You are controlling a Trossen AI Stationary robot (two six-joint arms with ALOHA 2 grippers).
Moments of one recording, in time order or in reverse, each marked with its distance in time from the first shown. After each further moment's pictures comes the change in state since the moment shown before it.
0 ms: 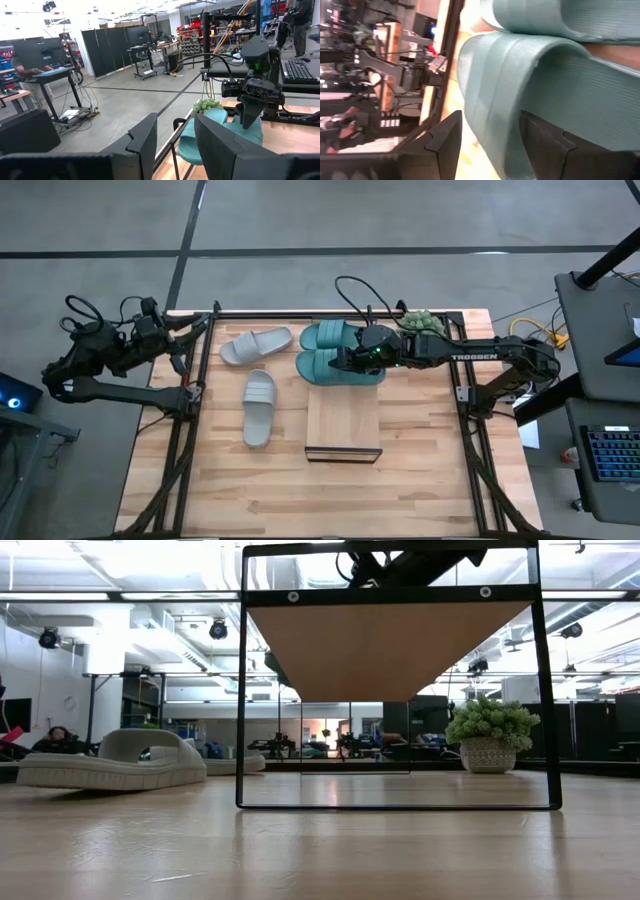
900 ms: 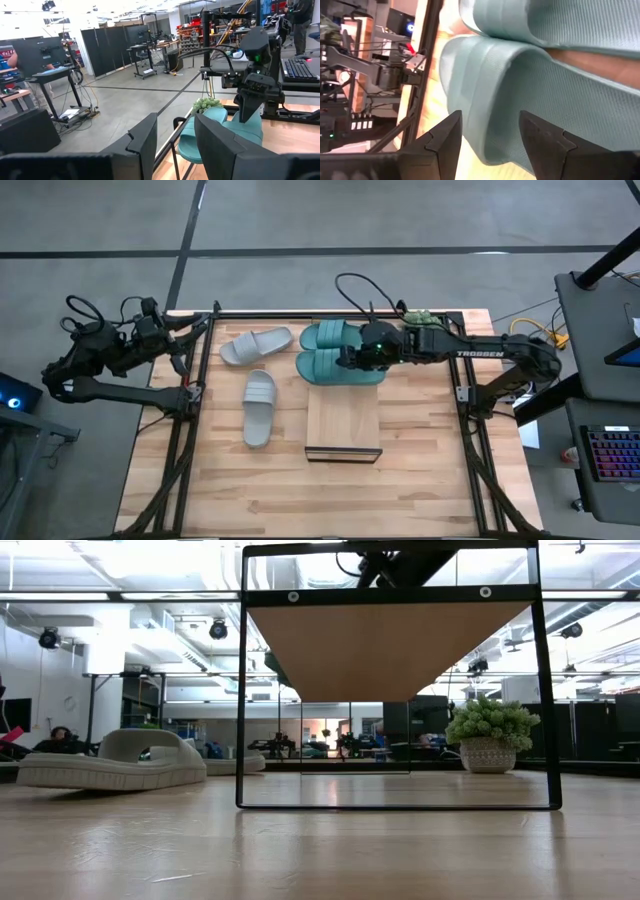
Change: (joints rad) left arm 0.000 0.000 0.000 -0.006 0.000 0.000; right arm 0.000 -0.015 0.101 -0.232 0.038 -0.038
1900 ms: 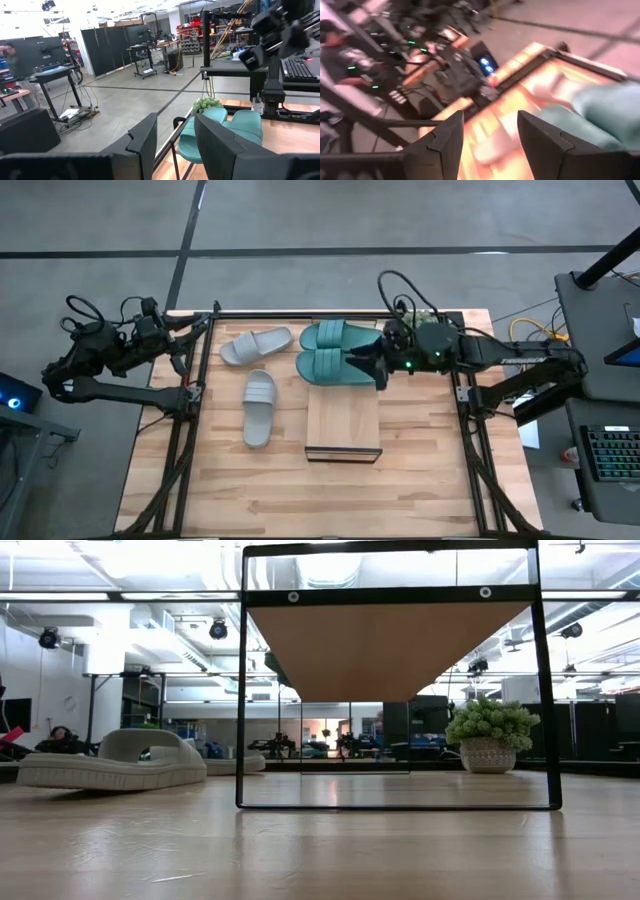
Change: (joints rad) left arm 0.000 0.001 0.000 -0.001 0.000 -0.002; right arm 0.189 -0.239 0.003 0.227 0.158 -0.593
